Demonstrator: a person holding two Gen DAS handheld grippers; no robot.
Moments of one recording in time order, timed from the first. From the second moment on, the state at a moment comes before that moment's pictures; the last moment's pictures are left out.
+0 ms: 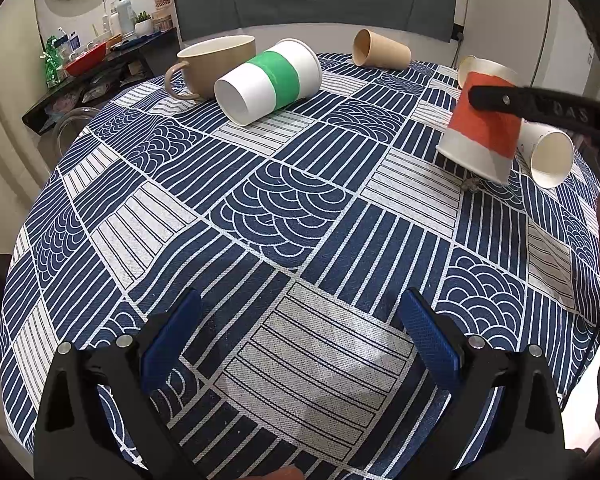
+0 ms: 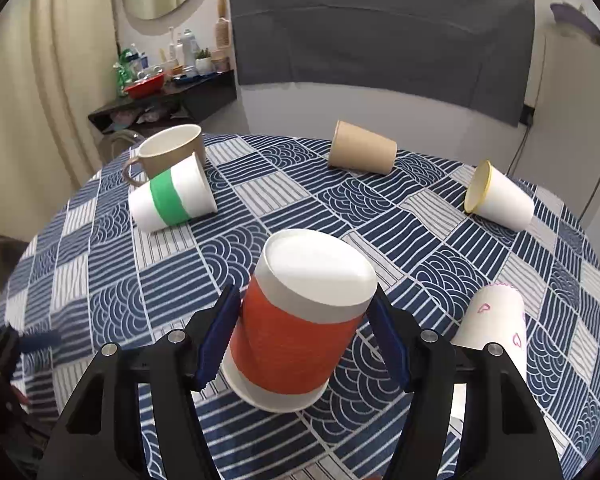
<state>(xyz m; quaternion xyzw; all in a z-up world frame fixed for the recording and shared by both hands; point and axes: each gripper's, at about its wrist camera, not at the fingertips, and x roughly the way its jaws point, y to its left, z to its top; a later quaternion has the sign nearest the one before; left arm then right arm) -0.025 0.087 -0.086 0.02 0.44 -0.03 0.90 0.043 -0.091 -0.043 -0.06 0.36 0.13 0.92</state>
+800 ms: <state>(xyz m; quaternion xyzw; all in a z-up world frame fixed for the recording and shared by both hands) -0.040 0.075 -0.066 0.01 0.42 -0.01 0.91 -0.002 -0.093 -0.039 -0.09 0.34 0.15 0.92</state>
